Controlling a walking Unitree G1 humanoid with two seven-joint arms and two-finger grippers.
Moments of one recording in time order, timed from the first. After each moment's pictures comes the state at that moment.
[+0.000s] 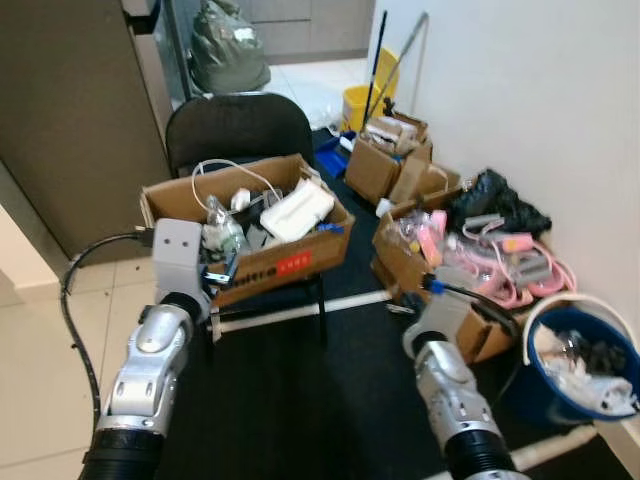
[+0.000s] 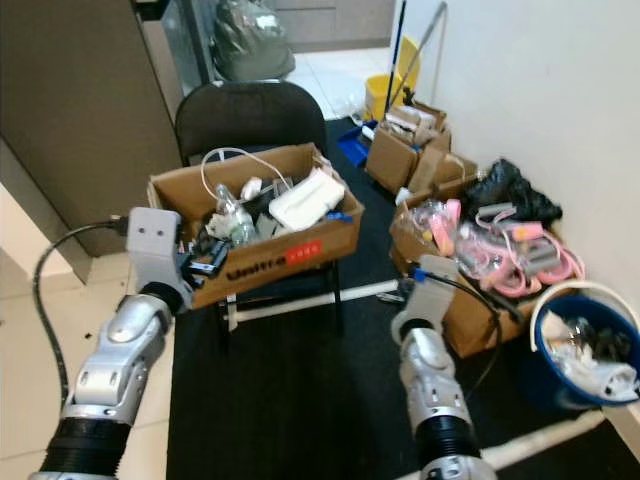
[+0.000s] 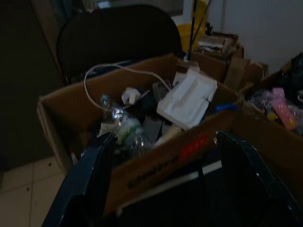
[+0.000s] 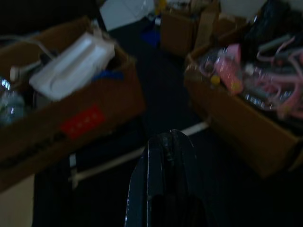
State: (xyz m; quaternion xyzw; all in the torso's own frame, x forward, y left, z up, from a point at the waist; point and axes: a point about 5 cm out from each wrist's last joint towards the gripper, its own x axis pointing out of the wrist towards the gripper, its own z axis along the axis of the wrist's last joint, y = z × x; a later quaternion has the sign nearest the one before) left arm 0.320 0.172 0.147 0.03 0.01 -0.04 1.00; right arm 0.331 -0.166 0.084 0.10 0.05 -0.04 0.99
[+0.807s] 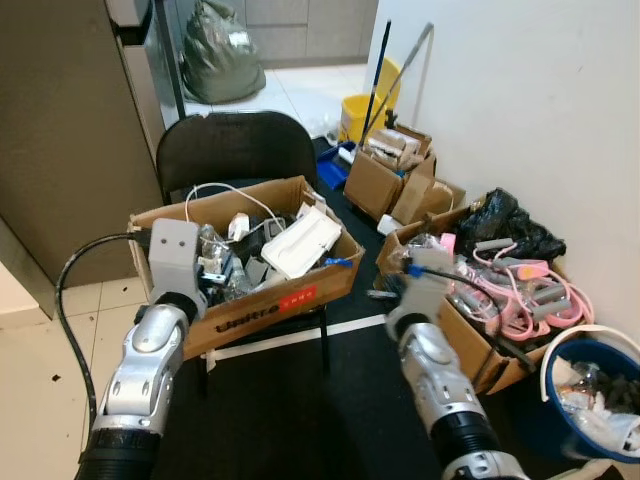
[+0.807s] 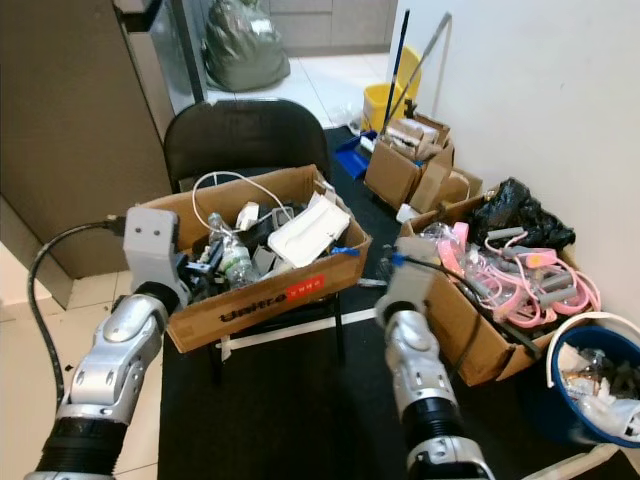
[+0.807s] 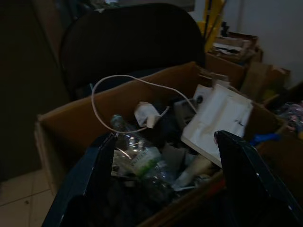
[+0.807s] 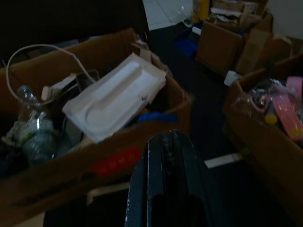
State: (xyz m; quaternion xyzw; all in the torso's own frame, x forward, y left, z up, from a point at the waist) left arm 0.320 0.177 0.148 0.03 0.01 -0.04 1.00; right arm 0.343 -0.137 0.097 0.08 0.04 0.01 1.00
